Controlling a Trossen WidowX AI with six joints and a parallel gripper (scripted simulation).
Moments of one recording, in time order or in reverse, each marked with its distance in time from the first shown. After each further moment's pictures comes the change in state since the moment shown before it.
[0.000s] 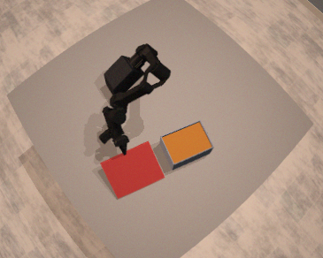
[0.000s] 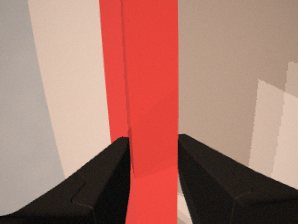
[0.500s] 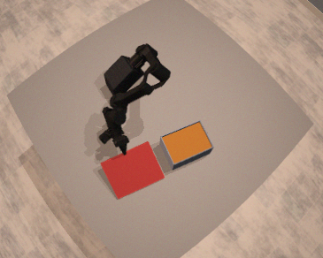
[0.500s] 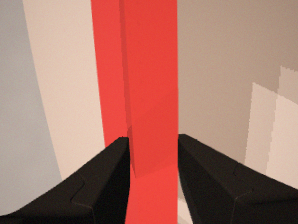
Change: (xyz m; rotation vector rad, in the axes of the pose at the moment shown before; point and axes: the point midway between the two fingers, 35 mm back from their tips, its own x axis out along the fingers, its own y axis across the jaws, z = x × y) arm 0.002 -0.005 0.000 0.005 0.001 -0.009
